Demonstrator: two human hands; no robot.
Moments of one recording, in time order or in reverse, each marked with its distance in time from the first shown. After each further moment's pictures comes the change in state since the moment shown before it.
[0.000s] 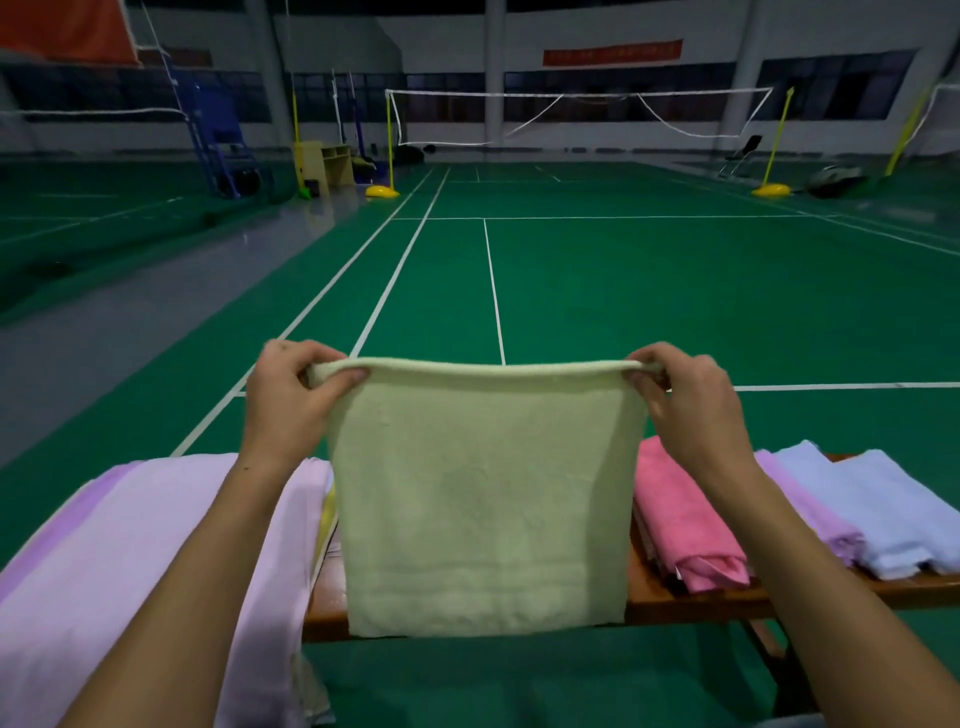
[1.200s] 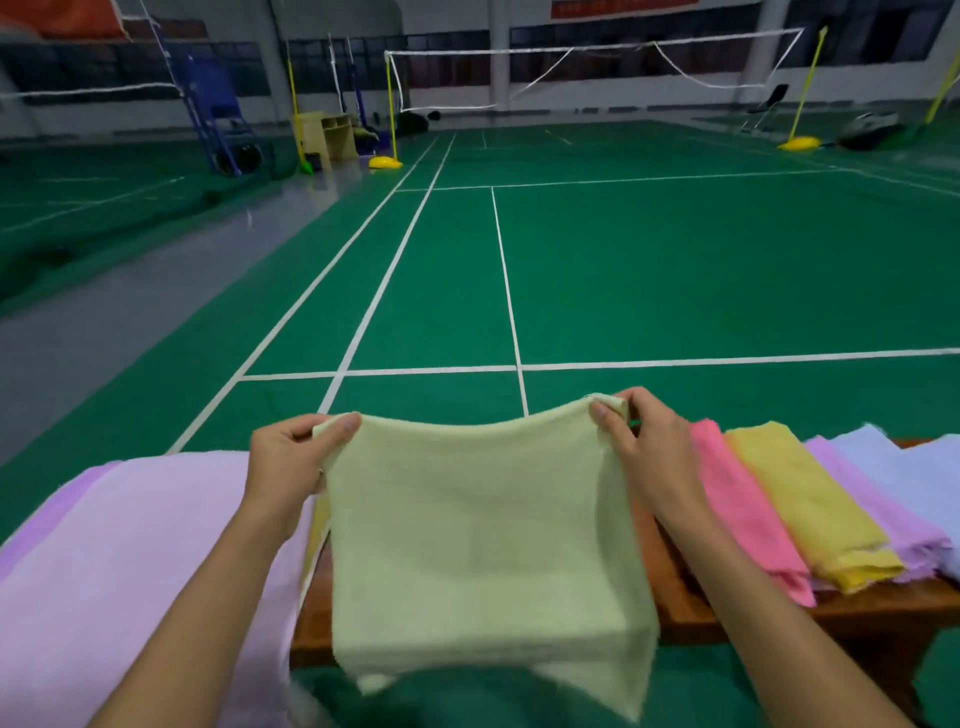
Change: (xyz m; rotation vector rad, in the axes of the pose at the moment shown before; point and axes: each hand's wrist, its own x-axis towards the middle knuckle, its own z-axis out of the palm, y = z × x) left_hand -0.024 -0.088 0.059 -0.438 -0.050 -0.560; right_hand -0.030 0.037 0.120 0.284 -0.101 0.256
